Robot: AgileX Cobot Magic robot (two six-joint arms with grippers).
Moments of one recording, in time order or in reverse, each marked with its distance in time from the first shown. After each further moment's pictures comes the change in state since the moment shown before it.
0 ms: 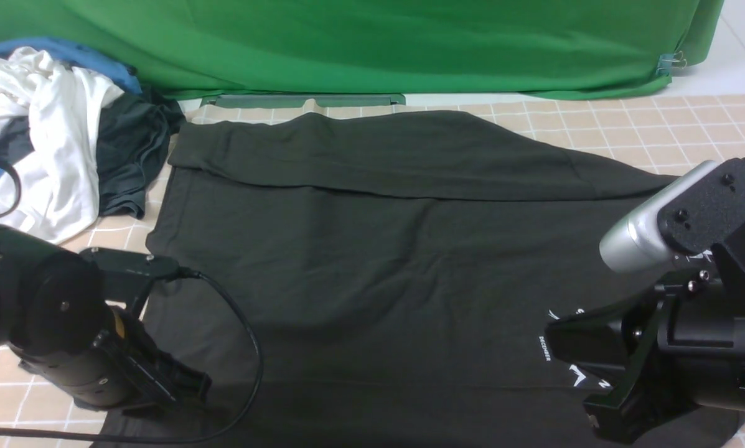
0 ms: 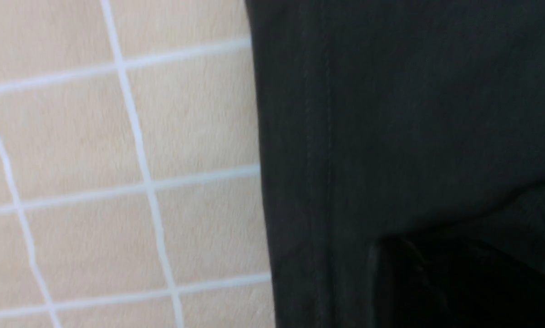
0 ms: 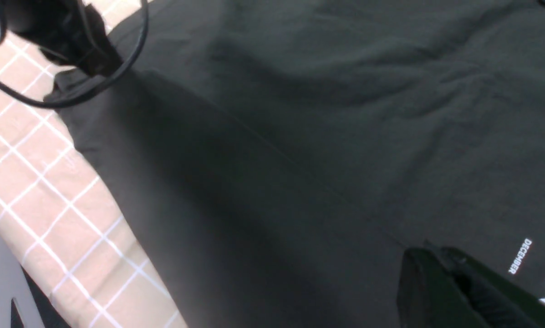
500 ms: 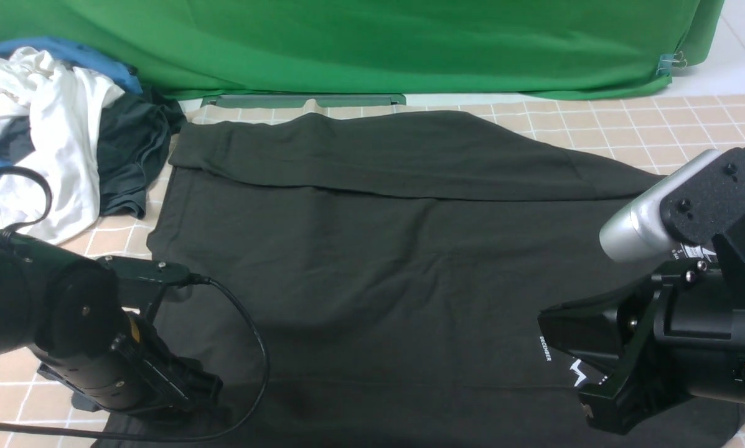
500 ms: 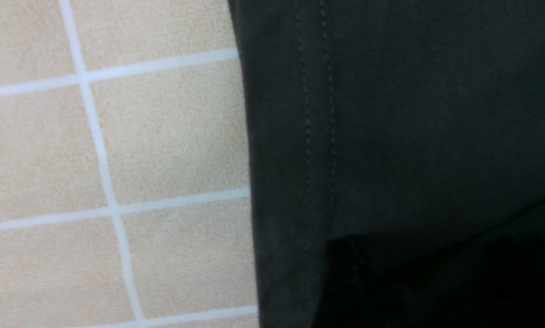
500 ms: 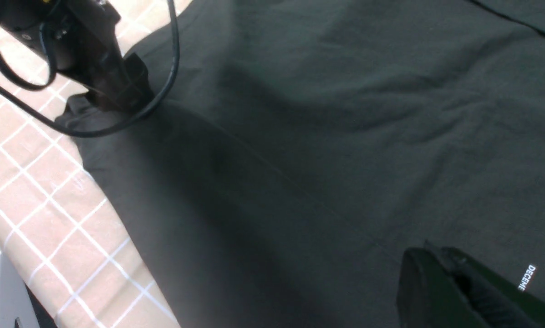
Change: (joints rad) right arm 0.000 0.001 -0.001 0.000 -0.040 -0.004; left arm -0.001 0.079 0.014 -0.044 -0.058 -0.002
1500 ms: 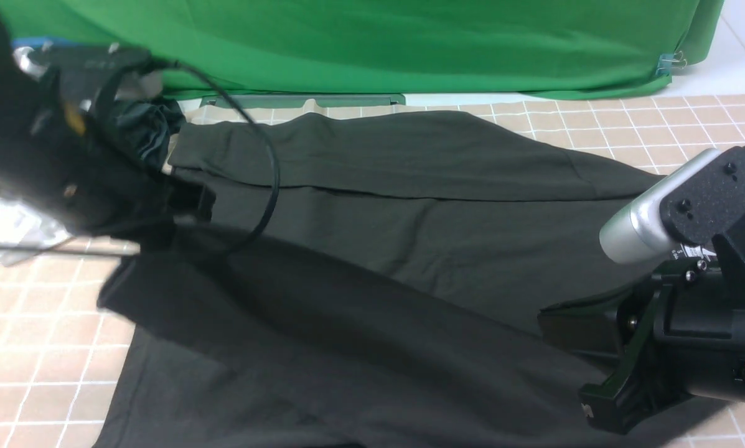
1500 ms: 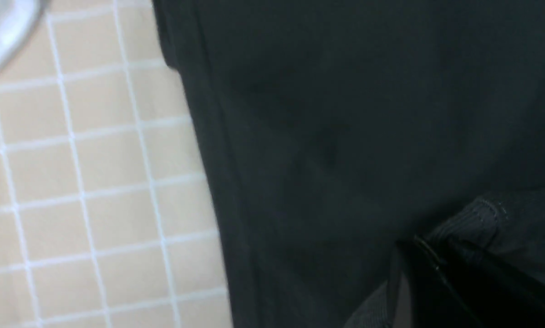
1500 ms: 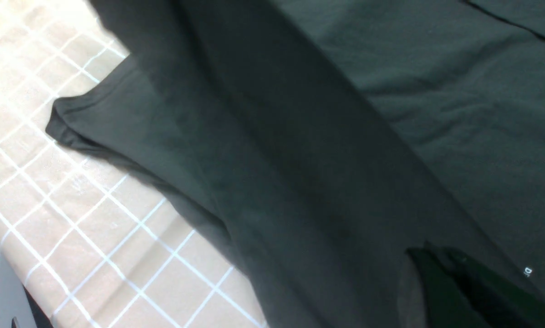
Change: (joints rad) right arm 0.001 0.000 0.000 -0.001 -0.003 -0.007; left arm -0.004 -0.122 -0.554 0.000 0.424 0.049
